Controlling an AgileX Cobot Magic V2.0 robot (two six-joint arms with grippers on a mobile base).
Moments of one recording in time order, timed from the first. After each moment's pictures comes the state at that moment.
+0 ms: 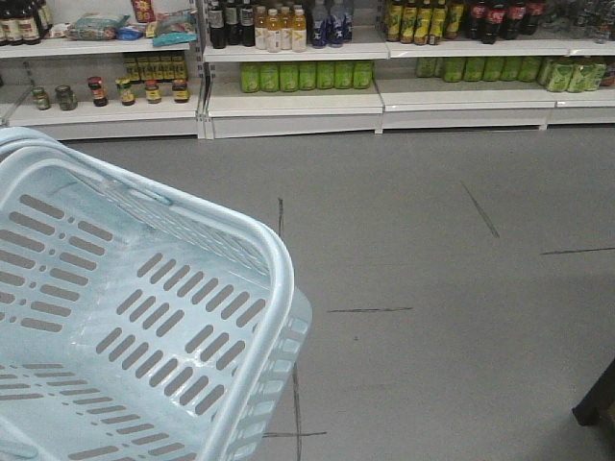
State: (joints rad) left arm -0.35 0.50 -0.77 -0.25 0.70 0.15; right arm -0.05 -0.01 0.03 -0.17 0.09 0.25
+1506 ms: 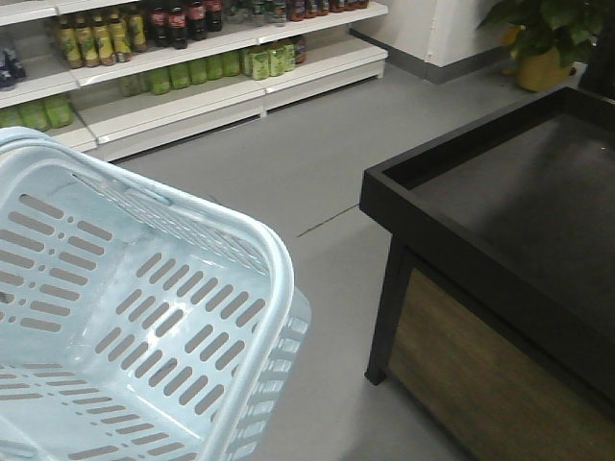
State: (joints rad) left arm -0.35 0.50 -0.77 -0.25 0.70 0.15; right arm -0.05 -0.01 0.03 -0.17 0.09 0.25
